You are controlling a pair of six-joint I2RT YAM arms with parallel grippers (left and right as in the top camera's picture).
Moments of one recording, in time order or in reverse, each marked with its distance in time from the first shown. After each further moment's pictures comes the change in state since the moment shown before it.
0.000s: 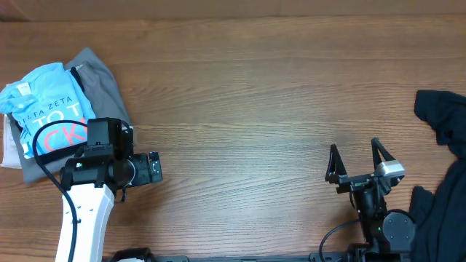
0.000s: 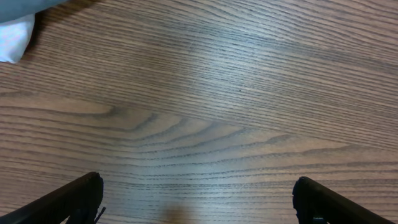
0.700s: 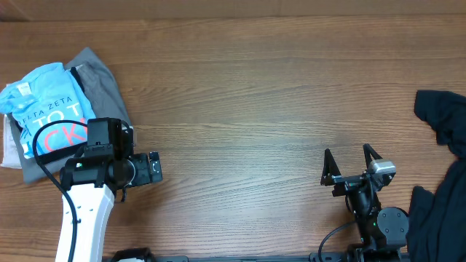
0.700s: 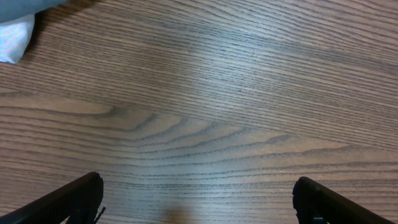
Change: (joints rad) left arm 0.000 0.000 0.000 0.000 0.000 0.000; right arm 0.034 -0.008 -0.009 -0.113 0.027 0.000
